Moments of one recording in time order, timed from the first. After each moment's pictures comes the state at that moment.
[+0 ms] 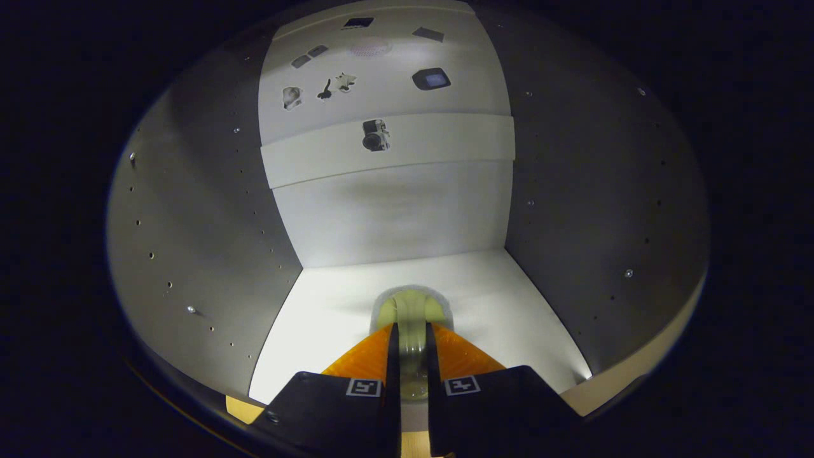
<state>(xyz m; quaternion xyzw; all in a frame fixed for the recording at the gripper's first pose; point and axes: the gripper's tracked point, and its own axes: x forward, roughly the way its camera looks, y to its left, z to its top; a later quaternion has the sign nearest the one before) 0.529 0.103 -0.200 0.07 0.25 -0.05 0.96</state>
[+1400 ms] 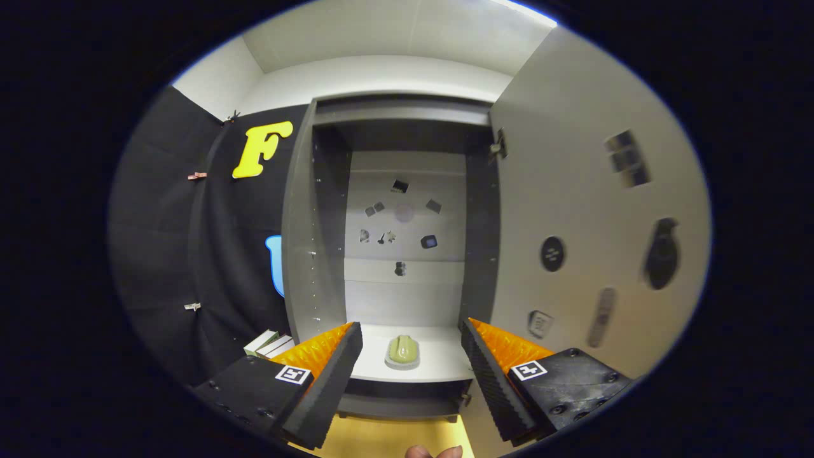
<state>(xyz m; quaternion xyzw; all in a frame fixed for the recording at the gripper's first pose) 0.222 0.099 0.010 -0.01 -0.02 -0.02 1.00</state>
